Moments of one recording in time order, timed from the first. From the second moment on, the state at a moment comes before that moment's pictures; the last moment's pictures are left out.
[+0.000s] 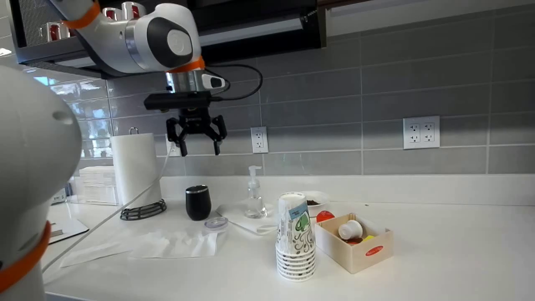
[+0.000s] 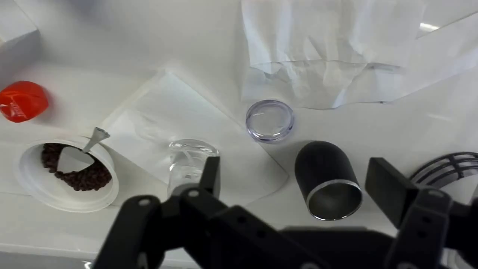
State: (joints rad) arm 0.23 -0.47 0.07 -2.65 0.11 2.44 -0.20
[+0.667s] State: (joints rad) arm 0.31 -0.14 0.10 -2.60 0.22 2.55 -0.21
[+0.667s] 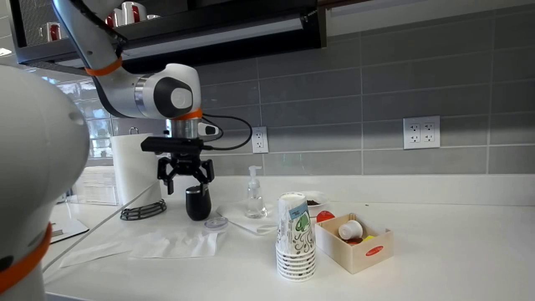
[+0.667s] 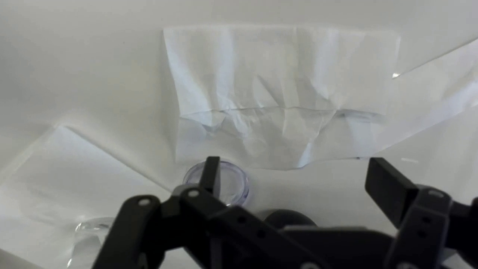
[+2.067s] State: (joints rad) arm 0.27 0.26 0.16 -2.45 0.07 2.59 0.02
